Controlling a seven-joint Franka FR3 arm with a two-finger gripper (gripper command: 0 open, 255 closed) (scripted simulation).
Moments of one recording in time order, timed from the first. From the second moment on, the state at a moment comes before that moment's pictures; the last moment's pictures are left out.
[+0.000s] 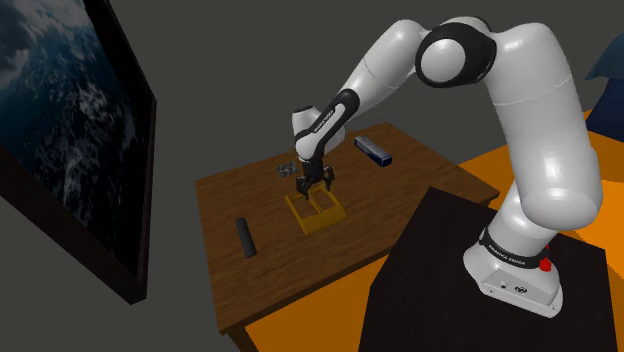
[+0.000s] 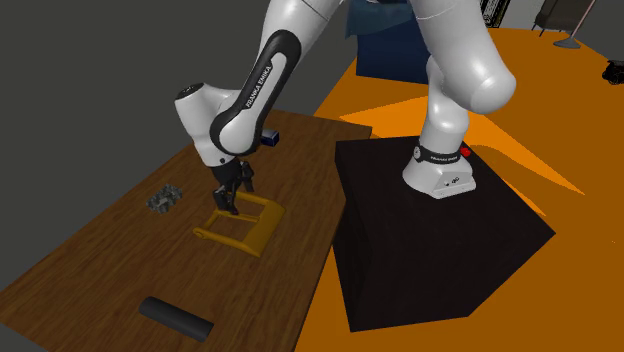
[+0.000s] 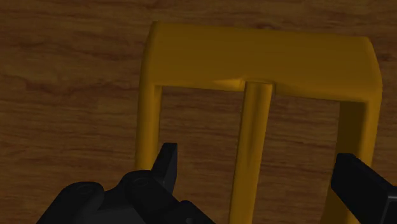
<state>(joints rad) 0.00 0.62 0.06 -1.90 0.05 2.35 0.44</state>
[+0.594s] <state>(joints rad) 0.00 0.80 0.04 -1.75 0.05 2.38 0.46</state>
